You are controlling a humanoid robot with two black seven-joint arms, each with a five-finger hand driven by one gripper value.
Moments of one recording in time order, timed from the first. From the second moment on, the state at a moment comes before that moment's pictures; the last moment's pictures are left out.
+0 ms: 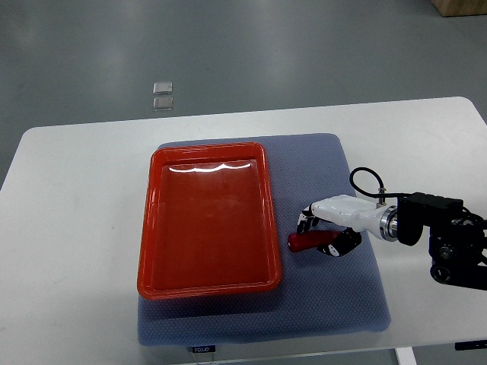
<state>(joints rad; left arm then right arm) -0.02 0.00 -0.05 -0.10 0.12 -0.15 0.03 0.92 -0.68 -0.06 1.58 -1.39 -0.13 -0.17</state>
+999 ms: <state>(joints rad) -0.02 0.00 -0.05 -0.10 0.12 -0.16 0.03 1.07 -0.35 0.10 1.39 -1.40 -0.09 -0.17</state>
